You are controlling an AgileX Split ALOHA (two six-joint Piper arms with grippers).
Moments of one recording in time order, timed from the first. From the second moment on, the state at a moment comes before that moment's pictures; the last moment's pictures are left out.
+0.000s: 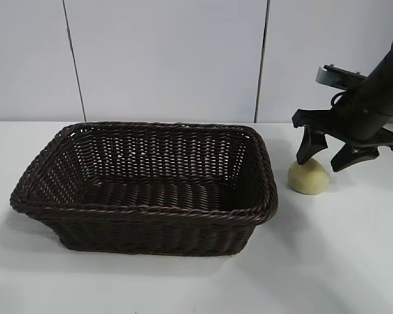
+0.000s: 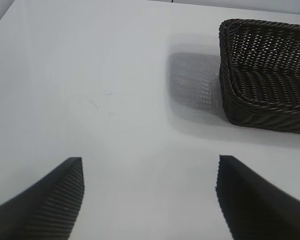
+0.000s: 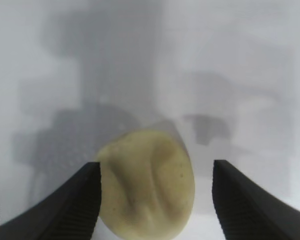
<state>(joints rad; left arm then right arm) 0.01 -0.01 -0.48 -0.04 1.12 0.01 0.02 2.06 -1.28 0.45 0.51 -0.35</state>
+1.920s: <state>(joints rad) 0.01 -0.01 -0.48 -0.04 1.12 0.01 0.59 1.73 -1.38 0.54 0.68 -0.28</state>
